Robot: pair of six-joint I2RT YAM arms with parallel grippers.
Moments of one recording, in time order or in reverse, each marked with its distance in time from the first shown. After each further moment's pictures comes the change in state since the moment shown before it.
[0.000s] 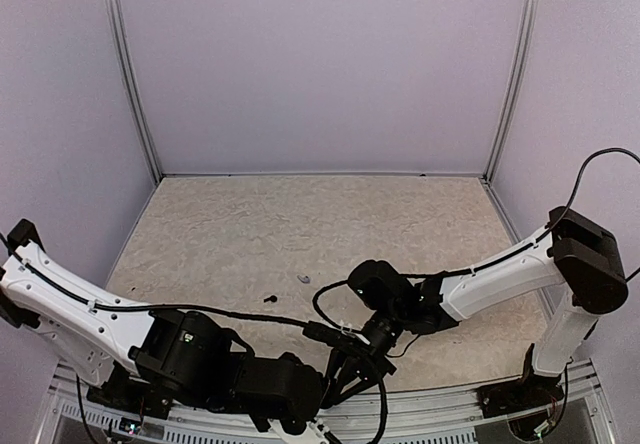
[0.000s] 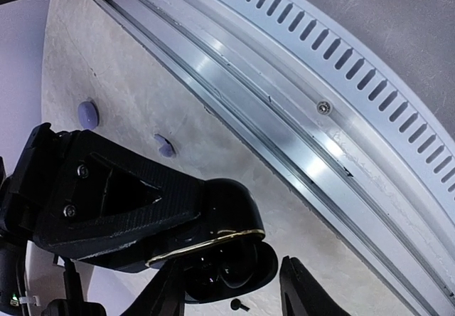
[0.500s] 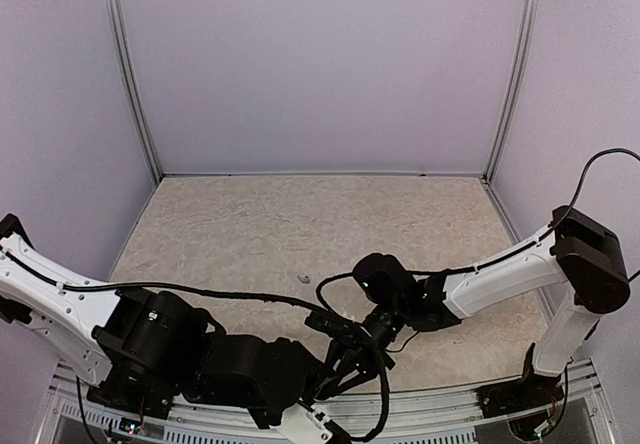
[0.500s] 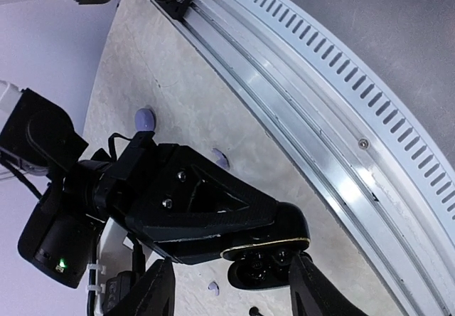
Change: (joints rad) left arm -0.014 -0.069 0.057 0.032 -0.014 -0.036; right arm -0.025 -0.011 -0.012 0.081 0.006 0.016
